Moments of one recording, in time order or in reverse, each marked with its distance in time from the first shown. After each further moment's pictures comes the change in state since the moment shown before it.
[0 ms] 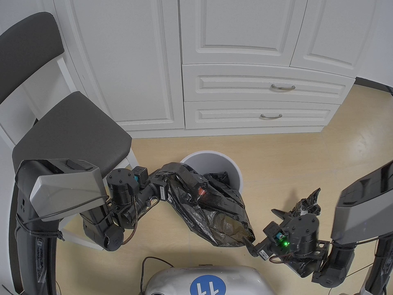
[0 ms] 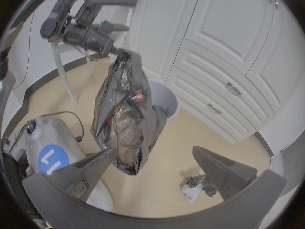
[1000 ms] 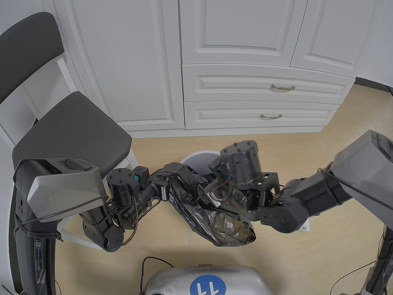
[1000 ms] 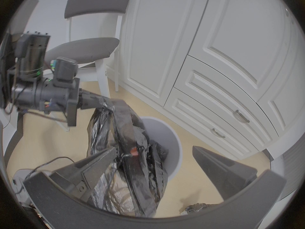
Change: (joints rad) left arm -0.012 -0.016 0.011 0.002 0.000 0.005; right arm 0.048 -0.054 -0.929 0.982 -0.055 0.046
